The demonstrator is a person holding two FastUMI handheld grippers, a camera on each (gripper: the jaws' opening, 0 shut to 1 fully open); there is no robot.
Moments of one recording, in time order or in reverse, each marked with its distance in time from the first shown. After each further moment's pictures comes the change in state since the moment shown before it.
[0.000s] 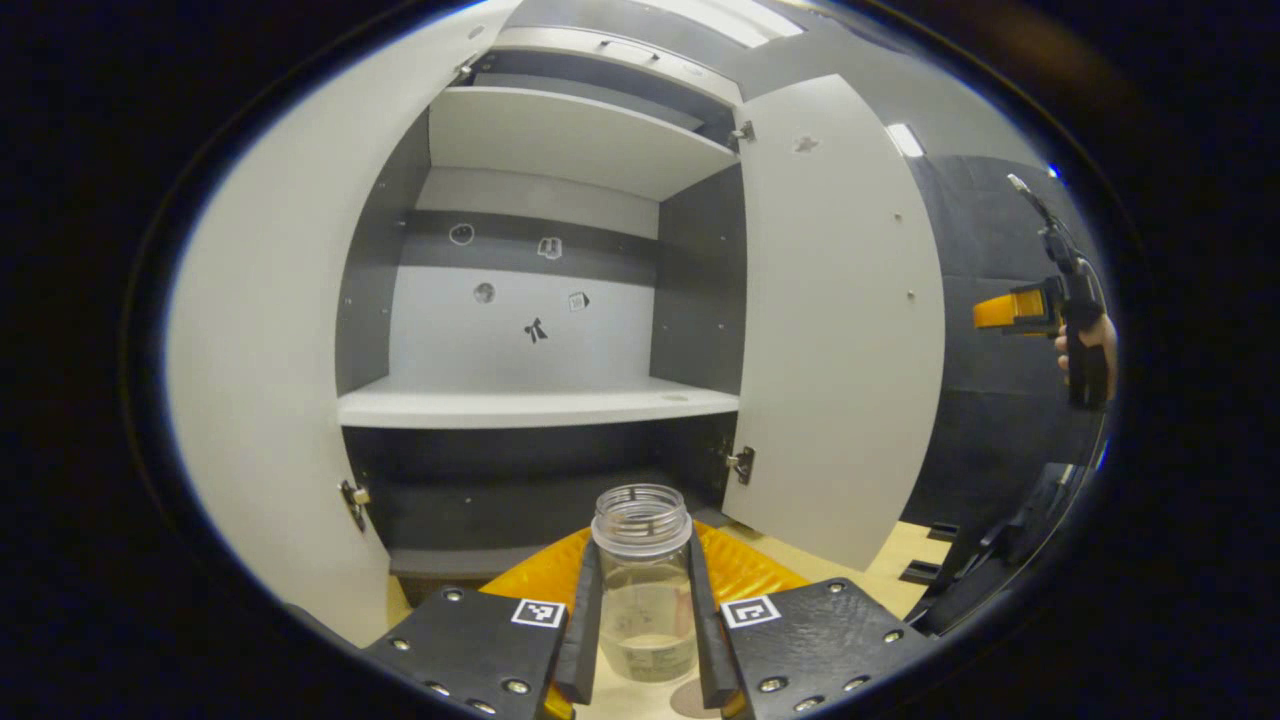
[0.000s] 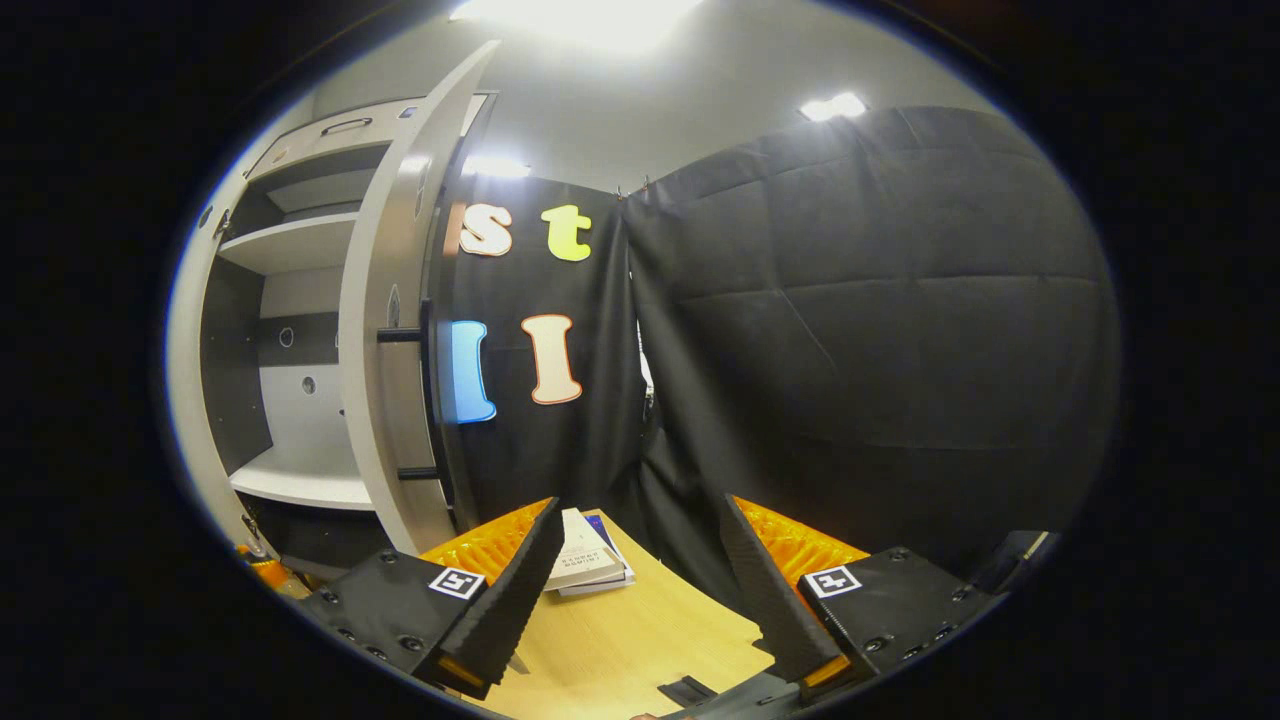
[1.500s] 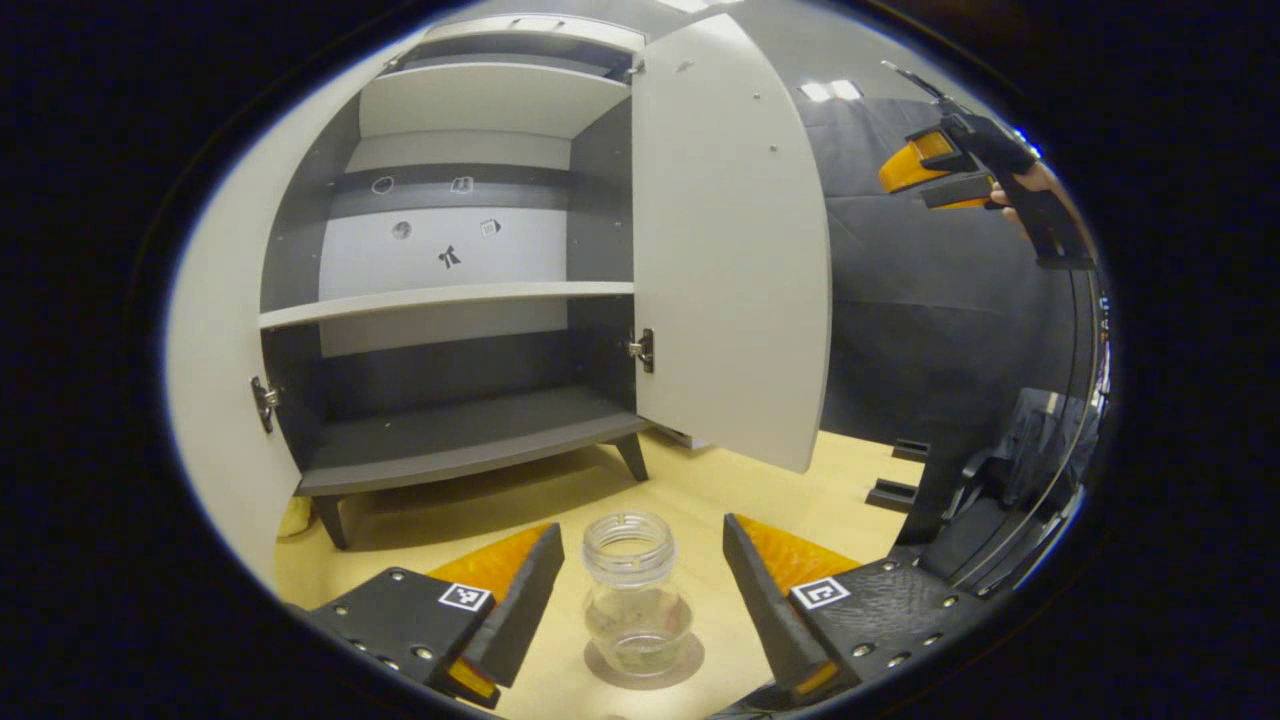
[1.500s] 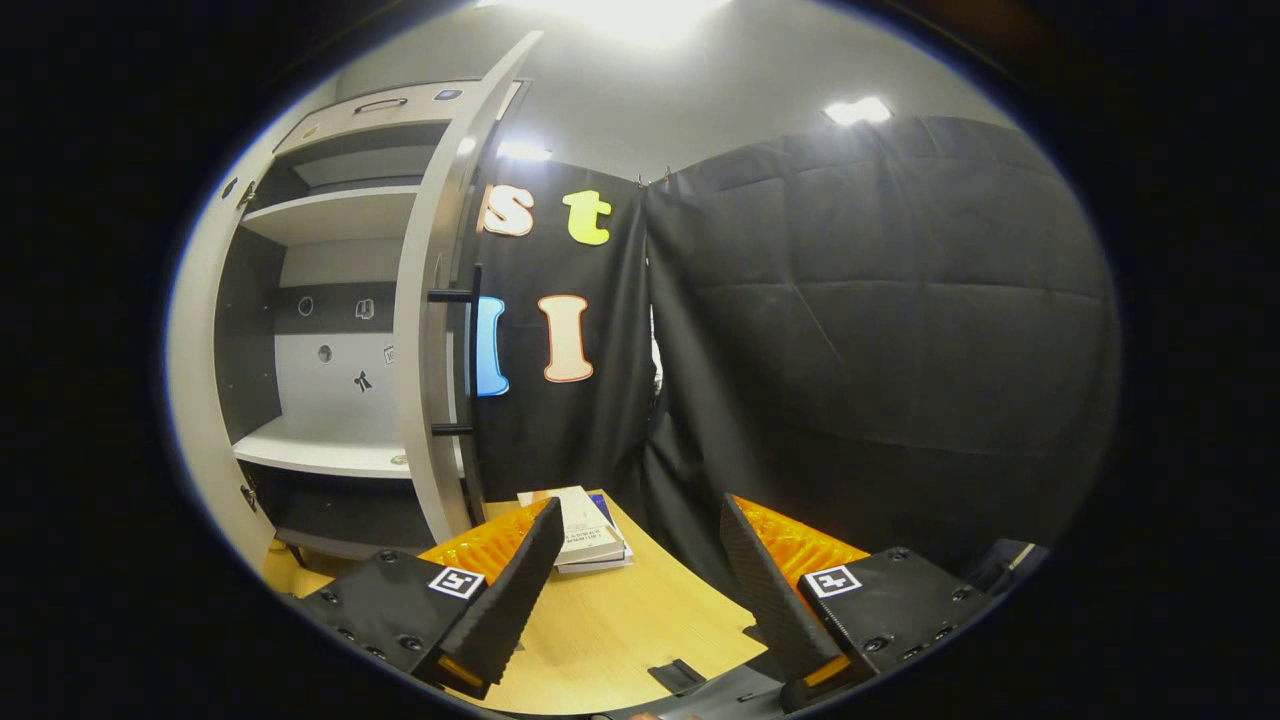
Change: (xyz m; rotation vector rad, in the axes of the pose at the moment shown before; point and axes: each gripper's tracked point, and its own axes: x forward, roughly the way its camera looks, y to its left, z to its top) left arm -0.019 -0.095 -0.105 0.094 0.121 -0.107; right arm -0.020 0.015 -0.015 -0.052 0.034 0.032
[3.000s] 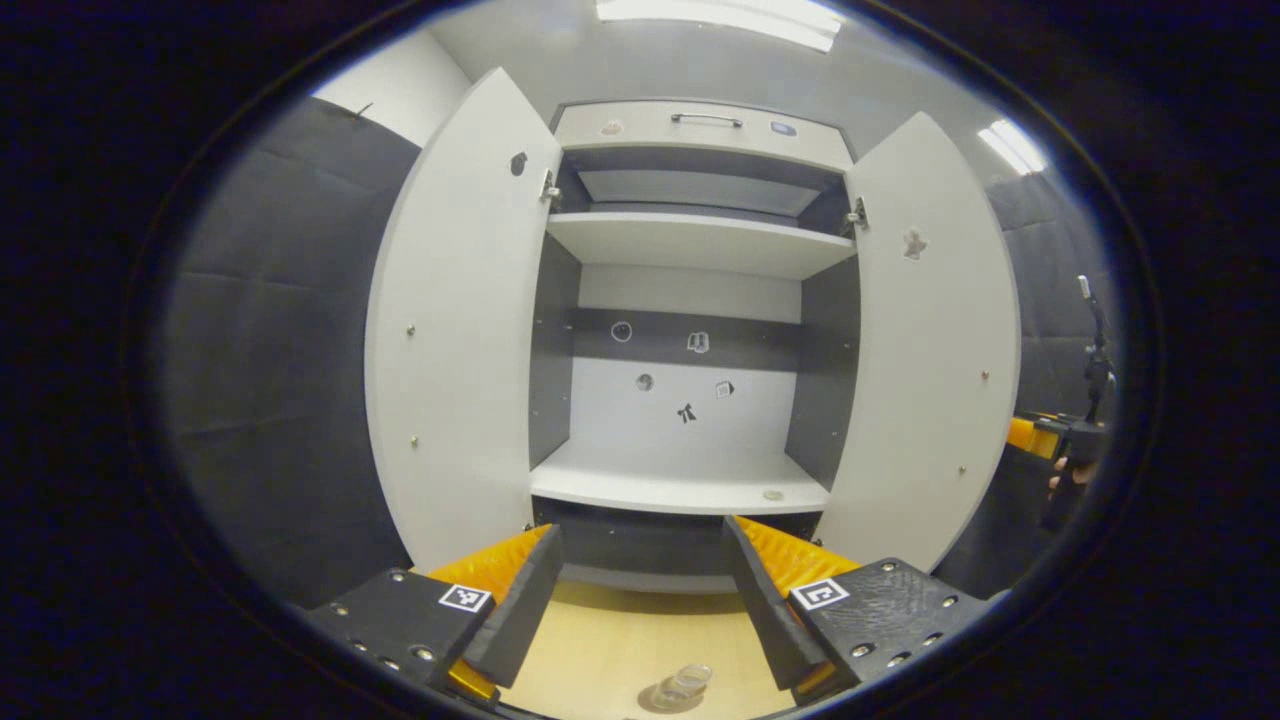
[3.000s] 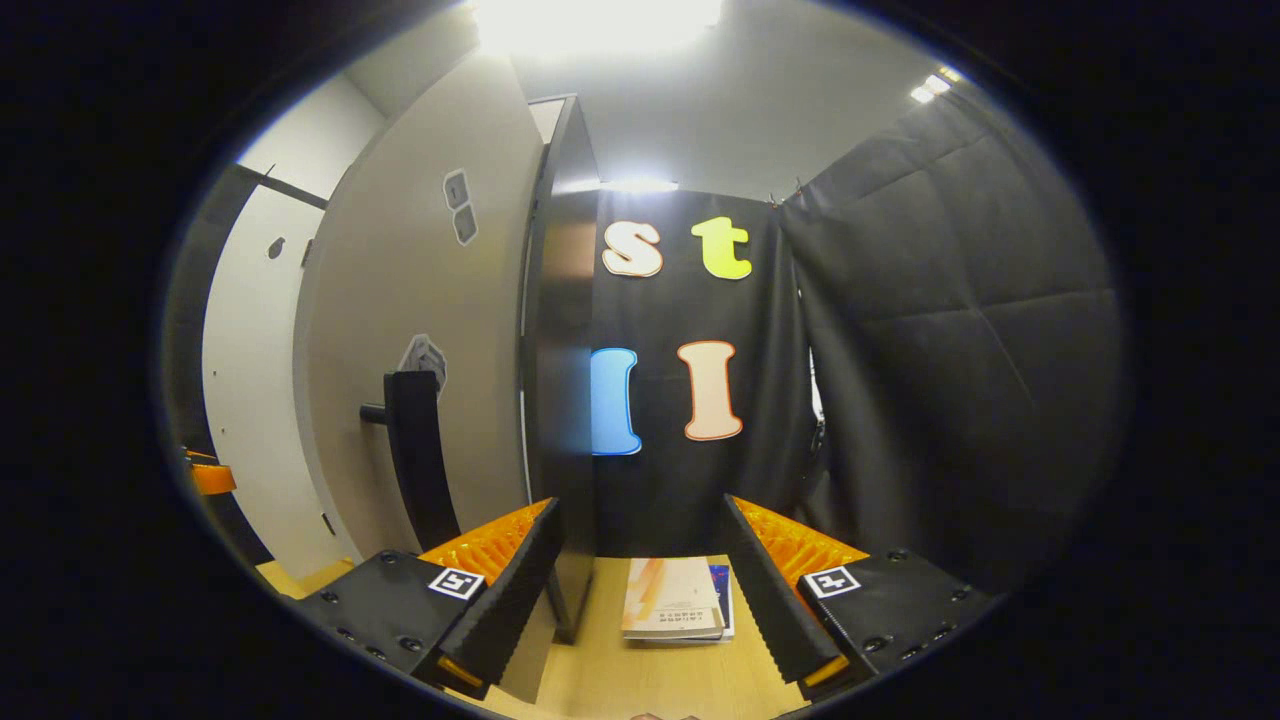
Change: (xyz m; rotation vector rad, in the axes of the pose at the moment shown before) left arm -0.141 0.084 0.270 -0.160 -0.175 0.752; right arm 0.133 0.048 0.075 0.024 -0.093 0.564
